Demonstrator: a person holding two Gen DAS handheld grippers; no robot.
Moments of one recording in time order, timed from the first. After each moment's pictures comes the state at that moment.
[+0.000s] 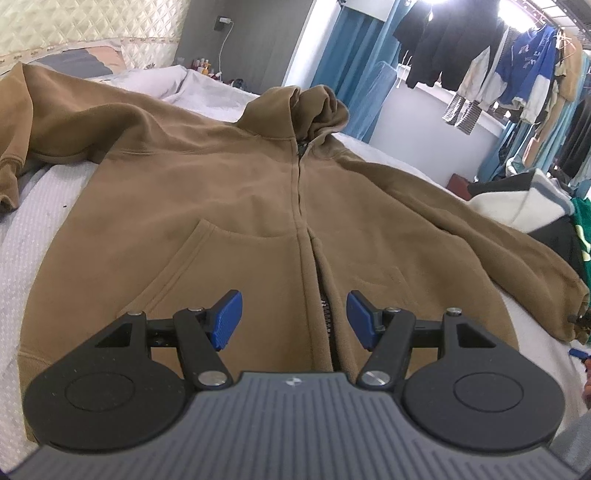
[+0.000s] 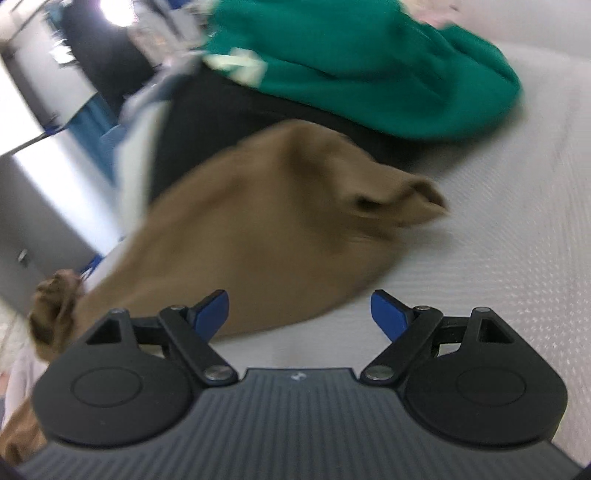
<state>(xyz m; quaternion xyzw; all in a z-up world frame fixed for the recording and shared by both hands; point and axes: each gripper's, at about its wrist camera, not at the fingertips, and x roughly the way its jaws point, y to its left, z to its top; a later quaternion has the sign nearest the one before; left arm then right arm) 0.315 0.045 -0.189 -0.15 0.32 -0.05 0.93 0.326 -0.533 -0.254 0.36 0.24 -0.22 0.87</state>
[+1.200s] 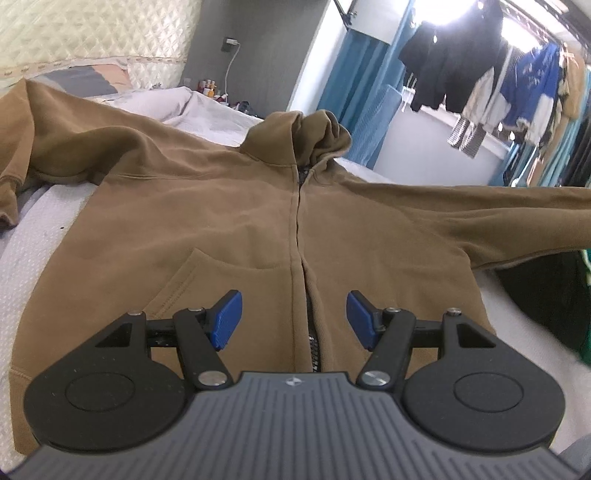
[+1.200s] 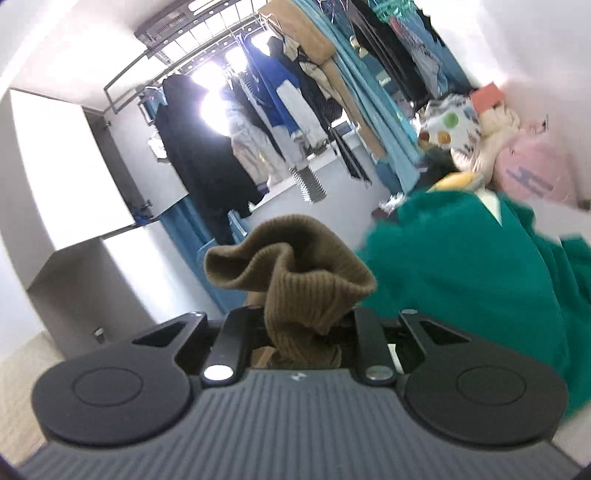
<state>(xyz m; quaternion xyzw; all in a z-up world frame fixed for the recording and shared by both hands) 0.324 0.038 -0.180 -0.16 0.28 -0.03 0.95 0.397 -0.564 0.008 0.29 0.04 -0.15 0.95</state>
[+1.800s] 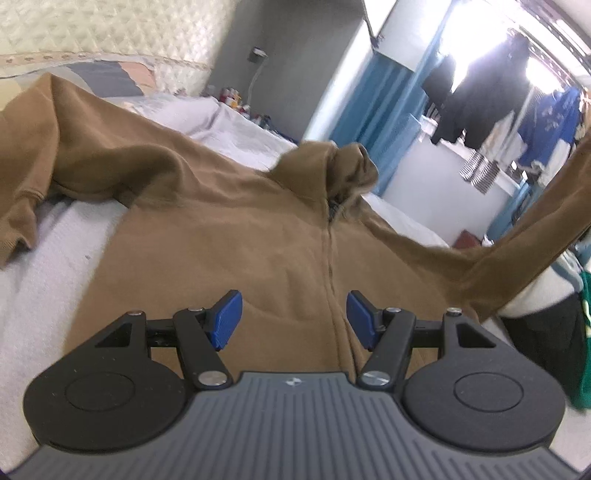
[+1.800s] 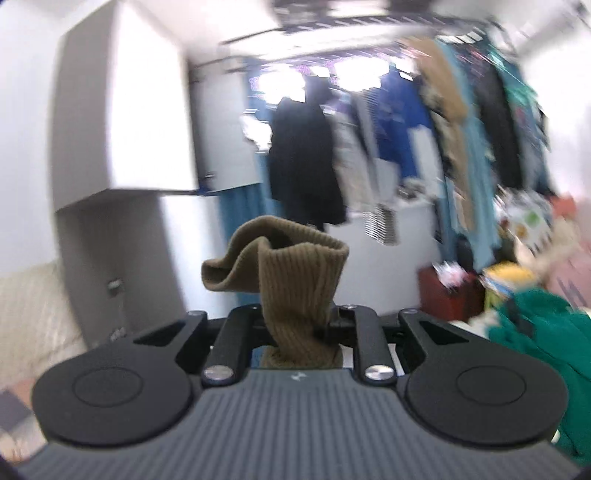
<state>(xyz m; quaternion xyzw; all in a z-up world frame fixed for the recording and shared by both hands) 0.344 0.108 -0.161 -0.21 0.26 -0.01 0.94 0.478 -0.304 0.101 0.08 0.03 -0.08 0.99</state>
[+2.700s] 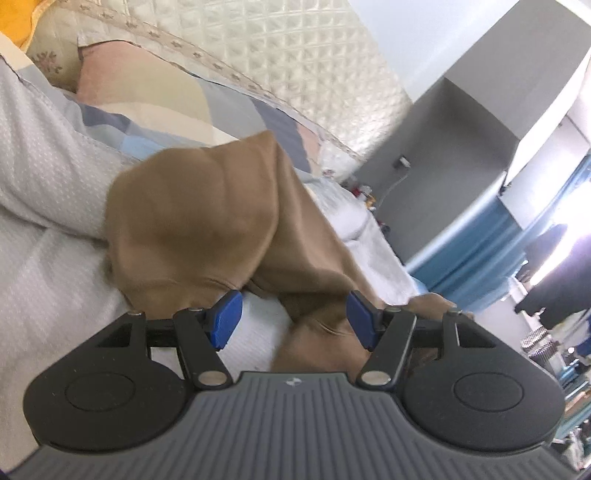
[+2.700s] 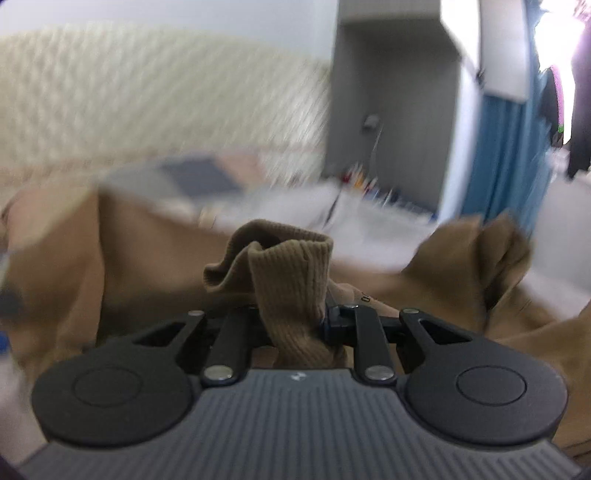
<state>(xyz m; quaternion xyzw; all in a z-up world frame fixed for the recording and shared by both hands) 0.318 0.299 -0.155 -0.39 0.15 0.19 0.89 0.499 0.129 -0.186 -0.08 0.20 0.23 0.95</state>
